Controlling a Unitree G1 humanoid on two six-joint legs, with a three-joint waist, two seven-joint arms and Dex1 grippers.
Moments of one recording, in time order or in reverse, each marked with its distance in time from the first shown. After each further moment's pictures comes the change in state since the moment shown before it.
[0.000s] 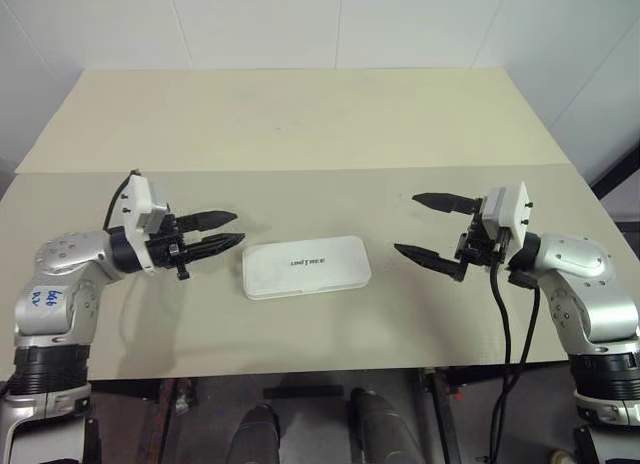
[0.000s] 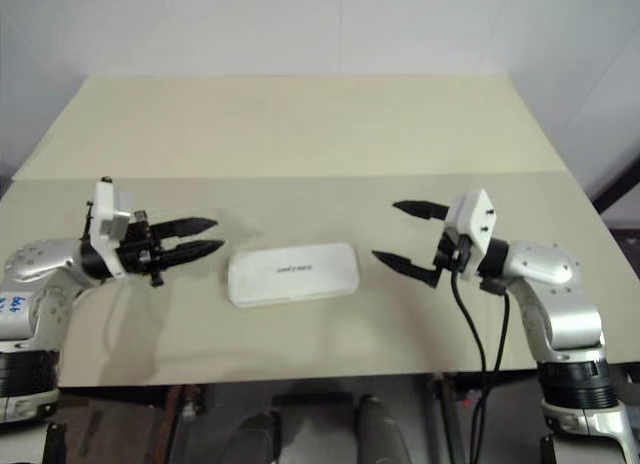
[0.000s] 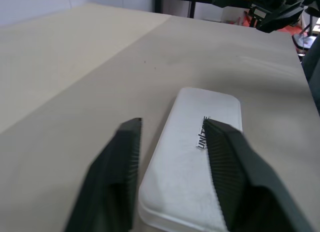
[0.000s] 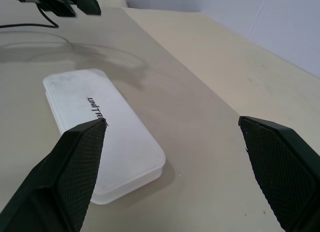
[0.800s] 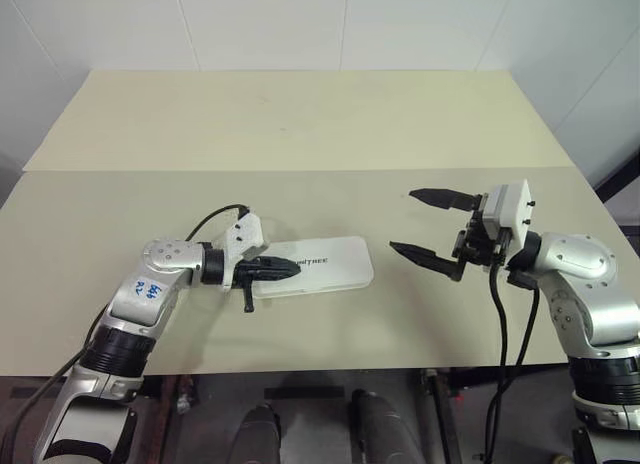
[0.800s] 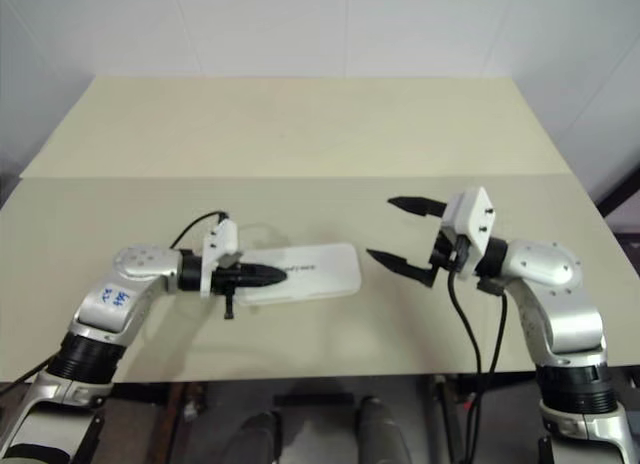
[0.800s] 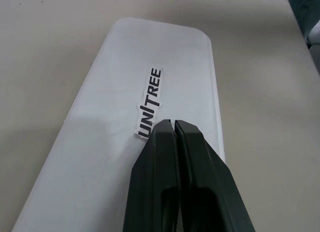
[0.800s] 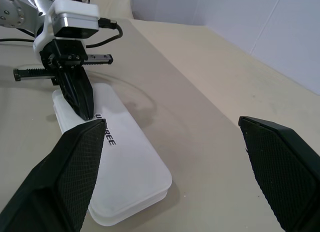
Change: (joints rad) left arm -0.102 -0.102 -0.385 0.006 0.211 0.092 0.053; right arm 0.008 0.021 0.009 -0.093 0.003 0.030 -0.023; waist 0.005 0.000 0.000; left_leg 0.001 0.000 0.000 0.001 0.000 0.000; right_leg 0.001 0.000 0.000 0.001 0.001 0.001
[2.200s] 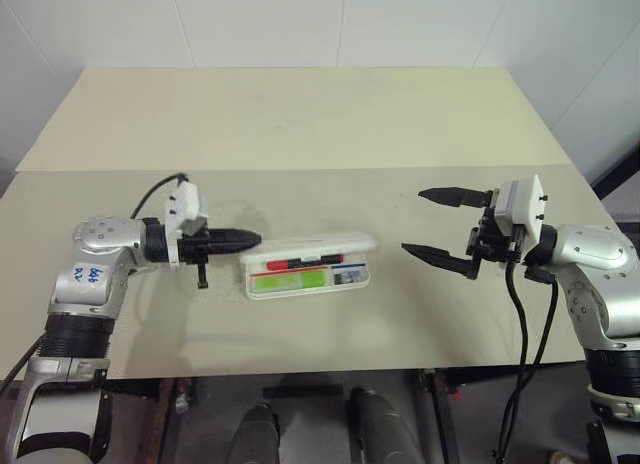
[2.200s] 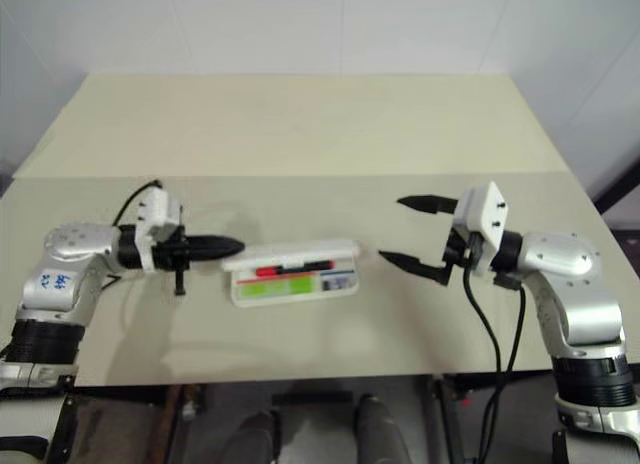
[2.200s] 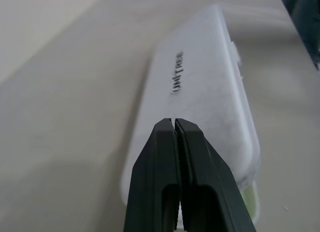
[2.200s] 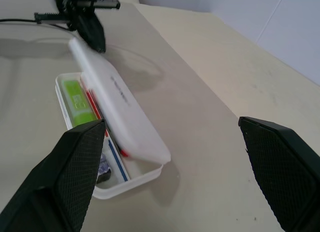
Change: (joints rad) left arm -0.040 0.106 0.136 0.157 -0.040 -0.200 -0.180; right arm -0.025 -0.061 -0.023 0.042 0.002 -0.002 0.071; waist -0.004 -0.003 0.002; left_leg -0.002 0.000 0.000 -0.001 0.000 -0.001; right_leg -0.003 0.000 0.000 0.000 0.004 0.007
